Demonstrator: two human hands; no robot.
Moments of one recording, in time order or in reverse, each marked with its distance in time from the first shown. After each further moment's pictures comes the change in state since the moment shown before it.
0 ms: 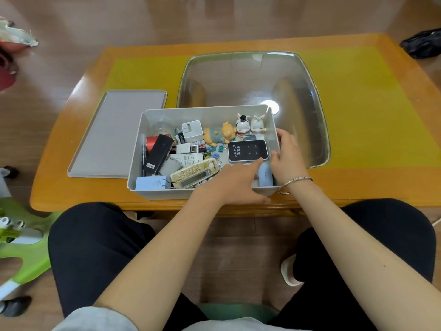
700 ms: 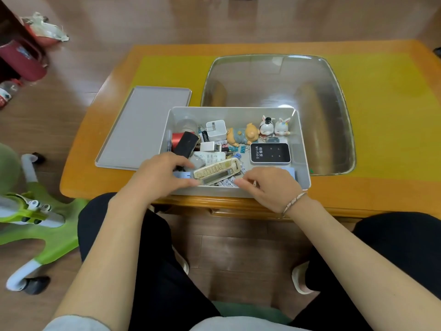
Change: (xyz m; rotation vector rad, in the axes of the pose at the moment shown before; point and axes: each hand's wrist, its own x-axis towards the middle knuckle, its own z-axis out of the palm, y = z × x) left_hand -0.131 -0.089 -0.079 -0.080 0.186 -0.514; right_hand -0.042 -0.052 0.030 -0.369 -0.441 -0.518
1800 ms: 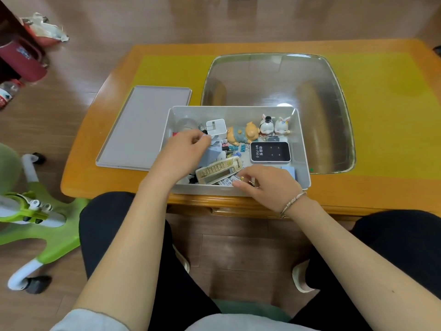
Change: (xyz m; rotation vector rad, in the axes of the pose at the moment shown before) left_hand 0.015 0.055 -0.007 -0.357 0.190 -0.038; right_hand -0.001 0.004 0.006 0.029 0.012 0.043
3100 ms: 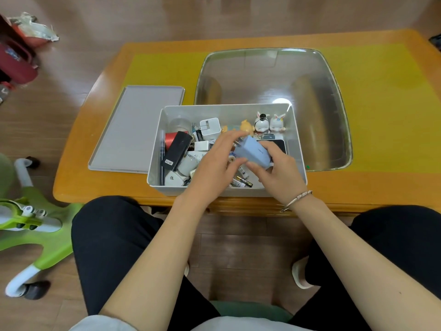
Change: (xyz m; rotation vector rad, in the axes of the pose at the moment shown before) left_hand 0.006 -0.006 0.081 -0.175 0.002 0.503; right_hand 0.001 0.012 -0.006 0.472 0.359 0.110
